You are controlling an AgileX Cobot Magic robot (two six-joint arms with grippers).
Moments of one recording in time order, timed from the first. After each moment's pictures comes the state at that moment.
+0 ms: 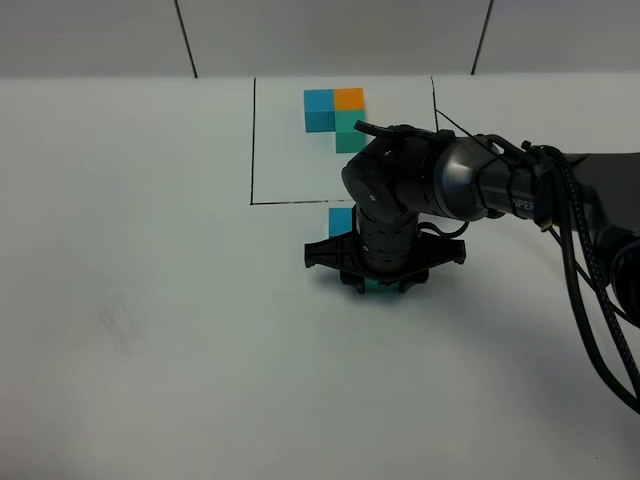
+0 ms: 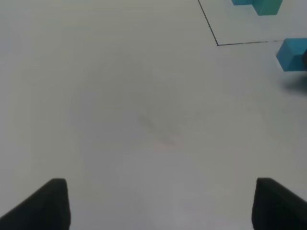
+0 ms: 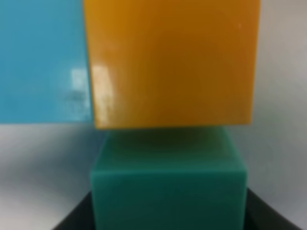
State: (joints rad) left arm -0.04 -0.01 -0.50 -0.14 1.06 0.04; right arm 0.63 2.17 -1.45 -0.17 0.82 0.82
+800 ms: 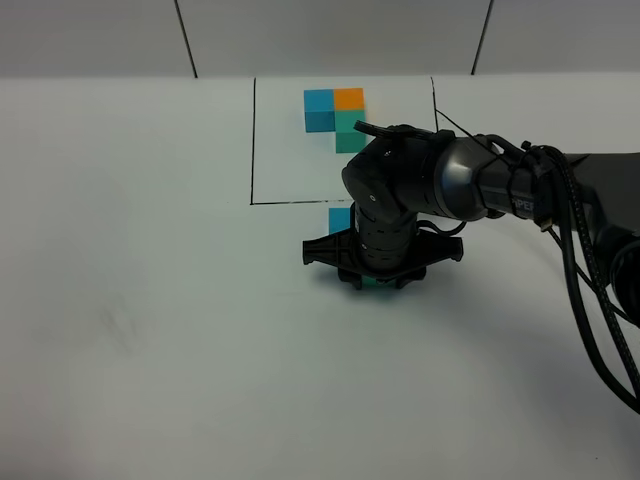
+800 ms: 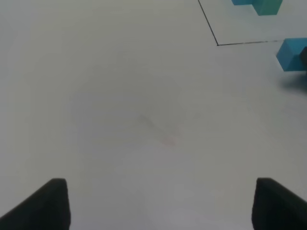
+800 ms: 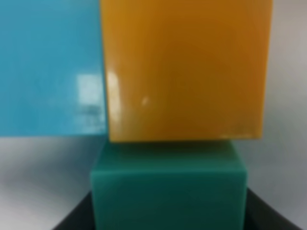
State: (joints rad) left arm -0.04 -0.01 -0.50 -0.14 1.06 0.04; right arm 0.63 2.17 -1.45 -0.18 0.79 0.82
